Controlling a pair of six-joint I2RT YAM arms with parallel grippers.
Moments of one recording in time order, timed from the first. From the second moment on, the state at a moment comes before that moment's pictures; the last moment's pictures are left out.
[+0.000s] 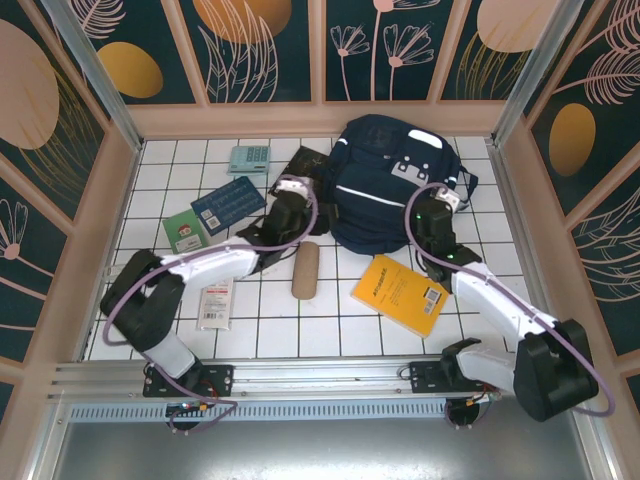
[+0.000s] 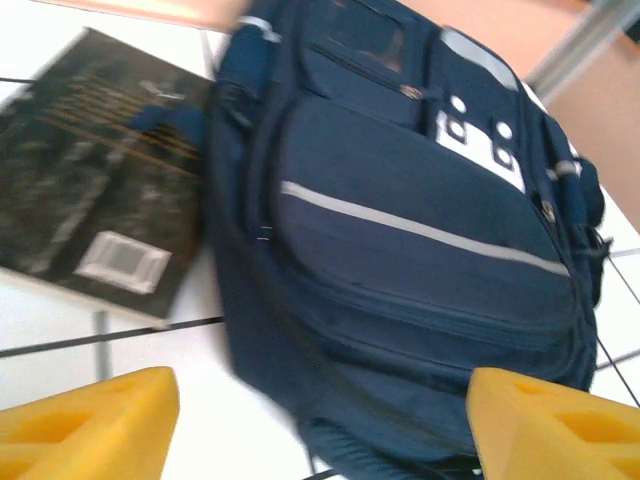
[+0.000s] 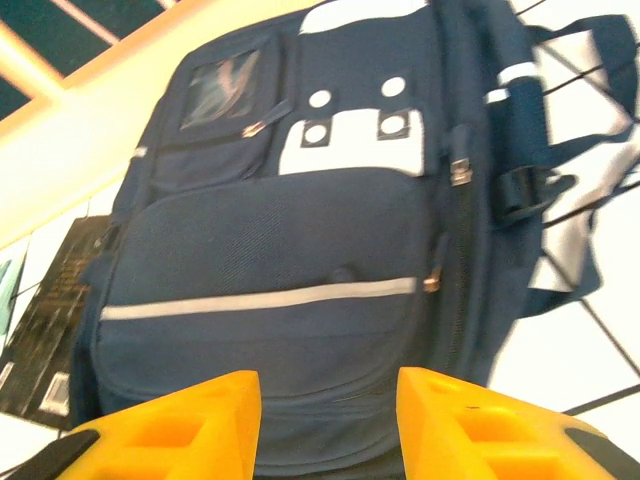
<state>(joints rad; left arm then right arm) -0.76 1.67 1.00 0.19 -0.17 -0.54 0.37 1.12 0.64 -0.02 0.35 0.65</state>
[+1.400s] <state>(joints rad) -1.00 2.23 1.55 -0.05 -0.29 -0.01 -0.01 0.92 0.44 -0.06 0.05 0.66</state>
